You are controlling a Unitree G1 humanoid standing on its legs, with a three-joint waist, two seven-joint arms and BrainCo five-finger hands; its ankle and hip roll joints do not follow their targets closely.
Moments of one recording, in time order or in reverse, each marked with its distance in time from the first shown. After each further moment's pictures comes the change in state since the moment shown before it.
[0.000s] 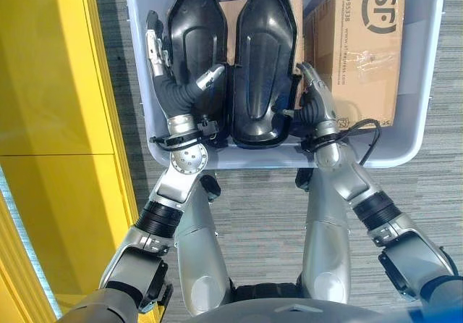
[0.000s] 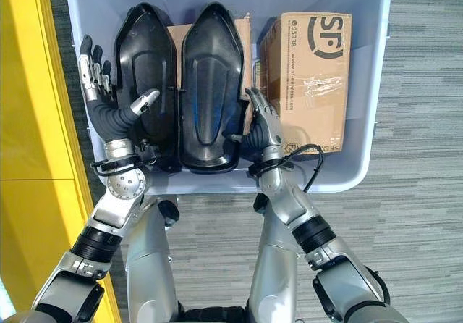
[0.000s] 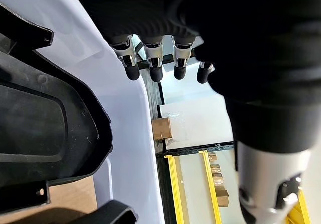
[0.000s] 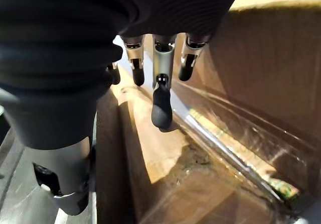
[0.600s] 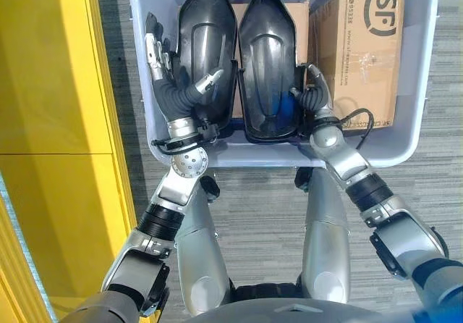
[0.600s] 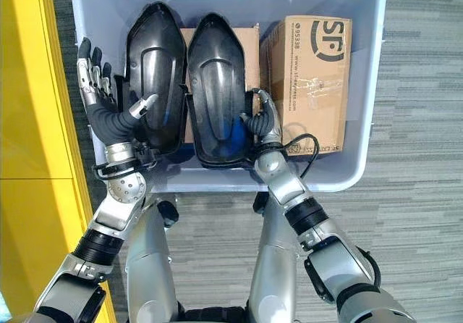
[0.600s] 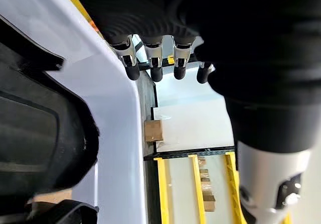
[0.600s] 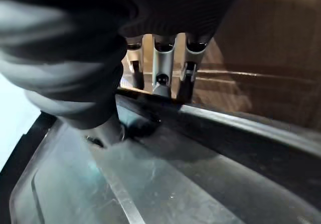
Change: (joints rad) left arm 0.016 -0.021 0.007 0.004 -0.003 -0.066 -0.024; right arm -0.136 0.049 -0.011 0.145 0.490 0.095 -0.042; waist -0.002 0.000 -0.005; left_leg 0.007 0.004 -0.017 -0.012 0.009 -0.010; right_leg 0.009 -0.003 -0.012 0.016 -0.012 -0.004
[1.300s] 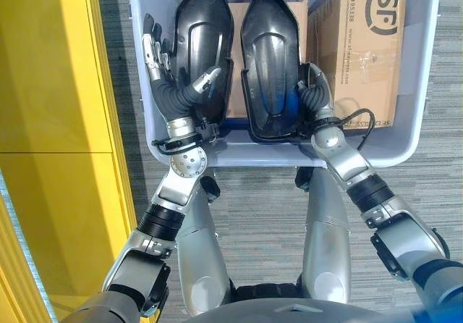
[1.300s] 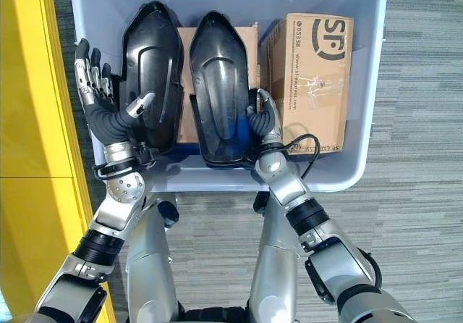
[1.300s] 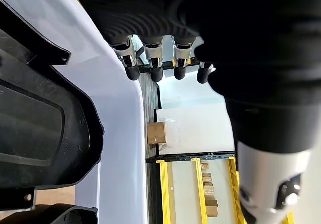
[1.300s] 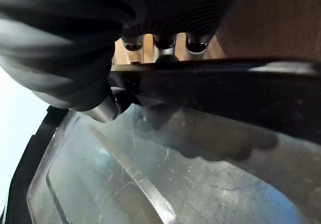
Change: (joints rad) left arm 0.005 -0.003 0.003 -0.002 -0.037 0.002 0.001; right arm 0.024 0.000 -0.002 -0.028 -0.060 -0.016 0.003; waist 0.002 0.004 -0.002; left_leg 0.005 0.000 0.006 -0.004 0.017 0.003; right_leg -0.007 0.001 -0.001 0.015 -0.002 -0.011
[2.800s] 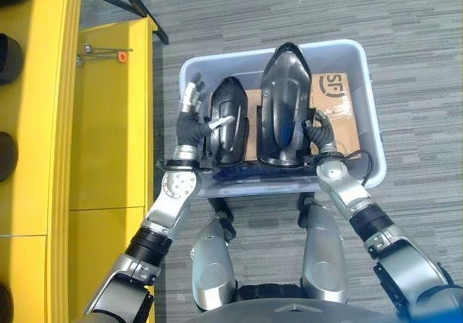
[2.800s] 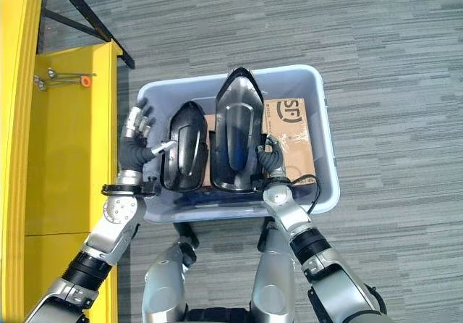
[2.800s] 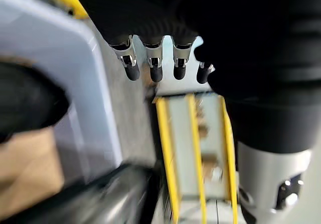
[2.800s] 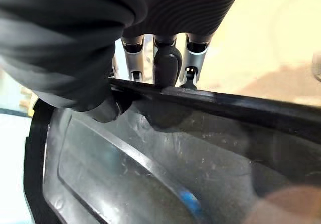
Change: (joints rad) left arm 0.157 0.085 -0.130 0.039 -0.316 0.196 -0.448; right arm 0.177 0.009 -0.032 0.081 0.132 -0.109 -0.054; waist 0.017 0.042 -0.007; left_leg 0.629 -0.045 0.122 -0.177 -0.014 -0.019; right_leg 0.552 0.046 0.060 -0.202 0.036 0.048
